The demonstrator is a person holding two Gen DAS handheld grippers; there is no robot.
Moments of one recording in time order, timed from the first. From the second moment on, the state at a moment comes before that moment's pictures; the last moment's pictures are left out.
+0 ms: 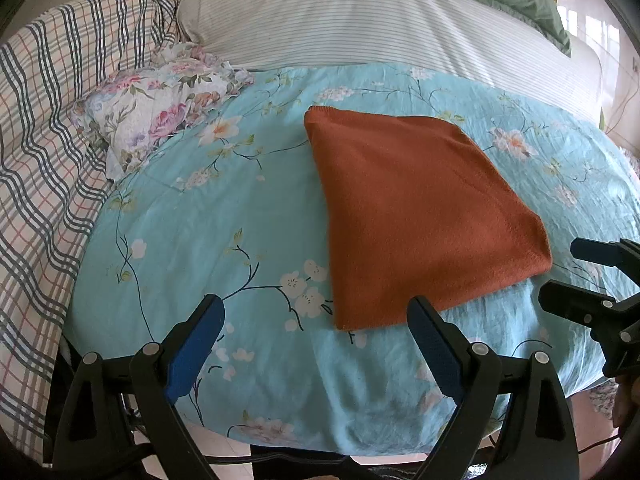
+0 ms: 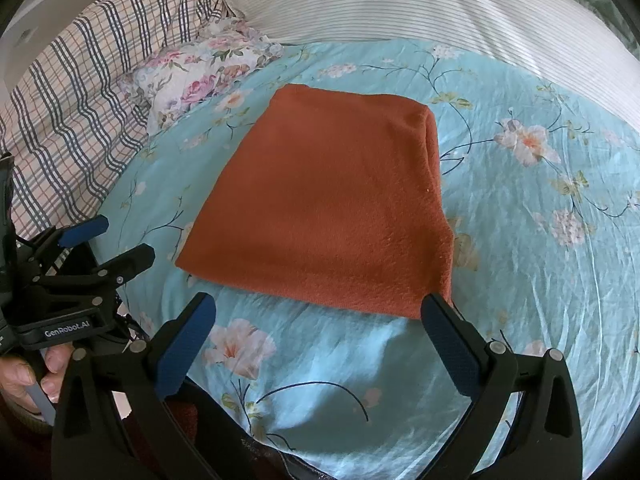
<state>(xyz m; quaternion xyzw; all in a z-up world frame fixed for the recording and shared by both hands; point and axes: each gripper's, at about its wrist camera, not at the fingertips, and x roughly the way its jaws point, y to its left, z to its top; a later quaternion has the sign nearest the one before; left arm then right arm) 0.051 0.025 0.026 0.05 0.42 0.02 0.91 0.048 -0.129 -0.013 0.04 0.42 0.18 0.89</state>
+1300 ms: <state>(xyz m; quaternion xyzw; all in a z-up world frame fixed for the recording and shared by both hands) 0.059 0.026 0.026 0.05 0.42 0.02 0.91 0.048 -0.125 -0.011 0.04 0.42 0.18 0.89</state>
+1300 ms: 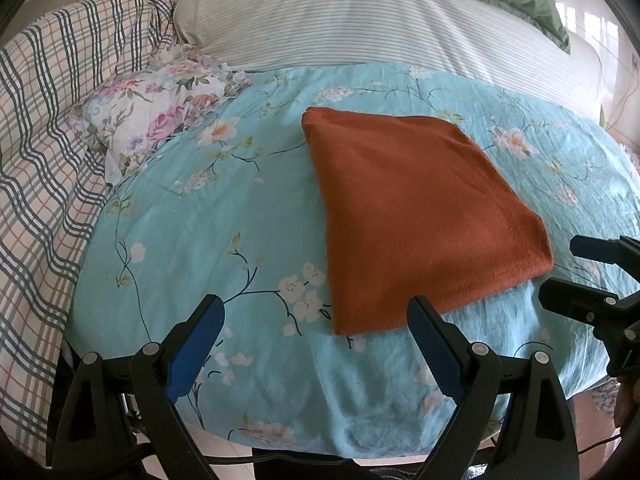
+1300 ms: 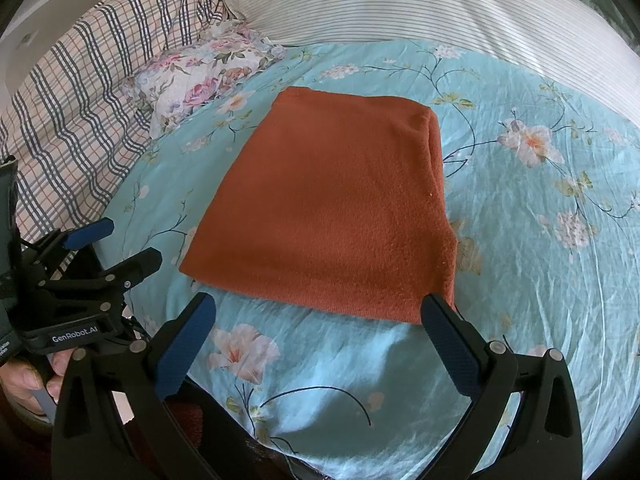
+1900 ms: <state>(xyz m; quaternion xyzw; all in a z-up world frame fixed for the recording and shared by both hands) 0.060 0.026 0.026 0.05 0.42 0.02 0.91 0.048 -0.123 -0.009 0.04 0.42 0.18 0.89</state>
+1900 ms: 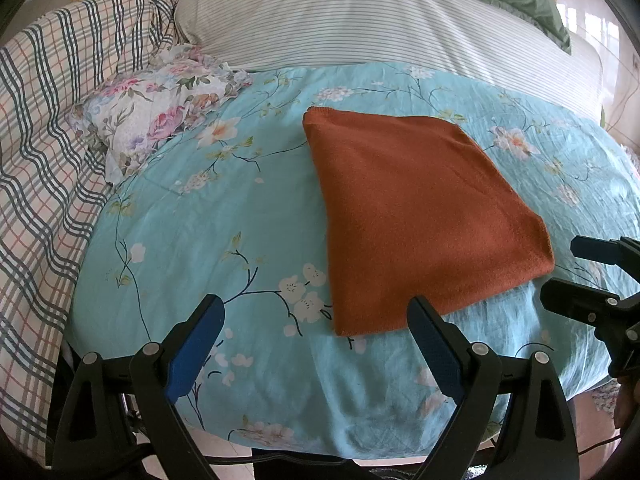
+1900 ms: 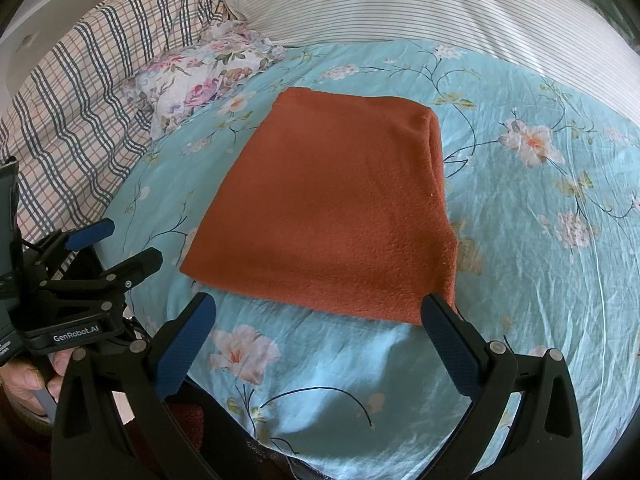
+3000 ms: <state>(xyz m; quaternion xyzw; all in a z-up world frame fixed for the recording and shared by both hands) 0.075 0.026 0.032 0.06 0.41 0.02 0.91 0.067 -0.128 -0.002 0.04 0.41 0.18 0.89</state>
